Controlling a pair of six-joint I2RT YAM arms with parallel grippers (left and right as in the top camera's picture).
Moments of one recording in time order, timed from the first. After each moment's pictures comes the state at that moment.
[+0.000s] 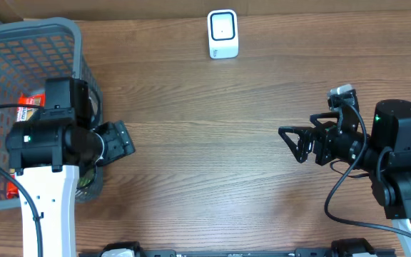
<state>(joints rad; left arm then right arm) 0.07 1.26 1.50 -1.55 0.00 -0.39 0.11 0.94 1.04 -0.77 -0.62 0.10</state>
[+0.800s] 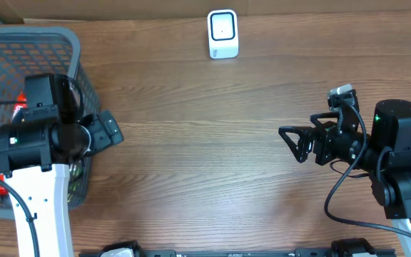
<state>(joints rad) 0.16 1.27 1.55 -1.45 0.00 -0.33 0.11 0.95 1.04 -0.77 -0.61 0.10</state>
